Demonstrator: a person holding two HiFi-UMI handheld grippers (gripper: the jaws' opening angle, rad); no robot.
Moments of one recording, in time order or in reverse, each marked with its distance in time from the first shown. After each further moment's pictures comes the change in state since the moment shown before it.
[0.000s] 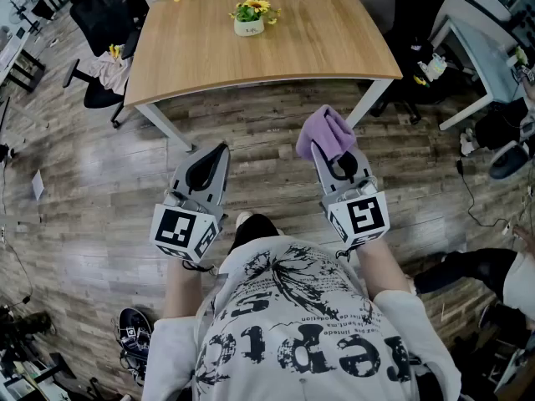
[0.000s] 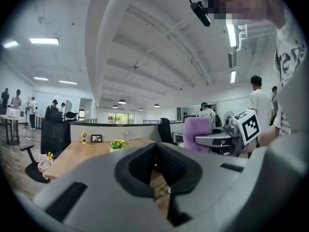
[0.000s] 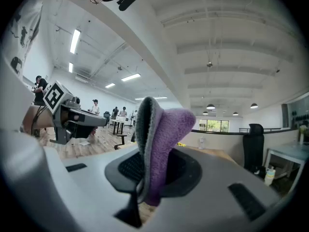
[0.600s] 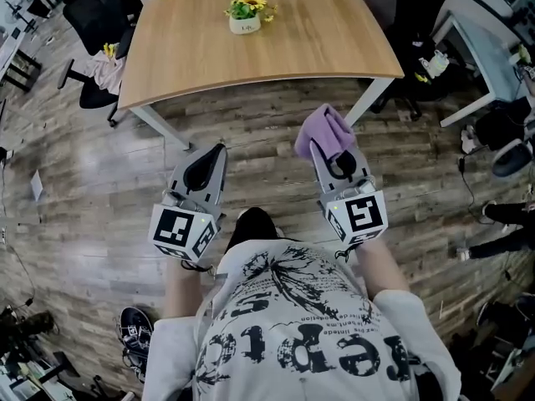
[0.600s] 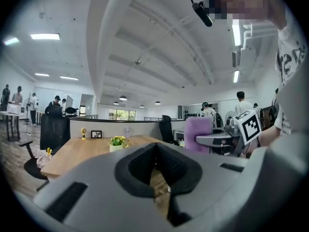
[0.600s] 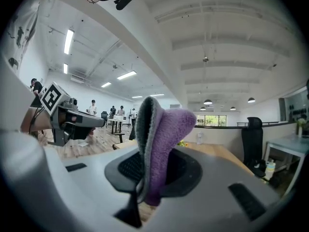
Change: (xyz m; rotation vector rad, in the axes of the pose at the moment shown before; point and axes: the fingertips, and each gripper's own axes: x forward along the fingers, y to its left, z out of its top) left arm 0.033 0.012 -0.012 -0.026 0.036 0.002; right arm 0.022 -0.026 -0.019 0.048 0.035 -0.019
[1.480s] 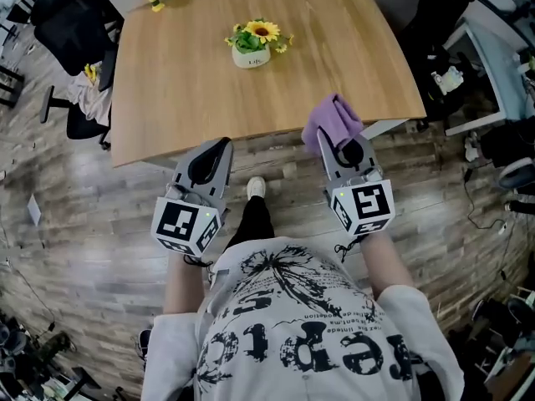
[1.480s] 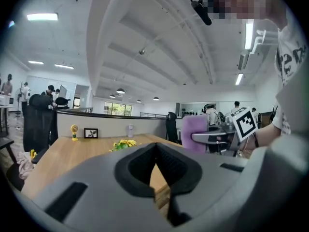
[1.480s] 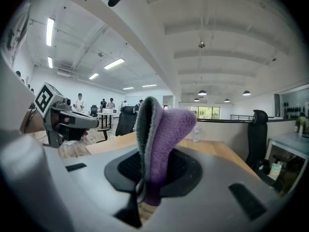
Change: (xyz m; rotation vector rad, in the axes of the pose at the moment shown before) left arm 0.203 0.176 0.014 -0.042 0.053 -0.072; right arm 0.244 -0.118 0.009 0.036 0.111 -0.077
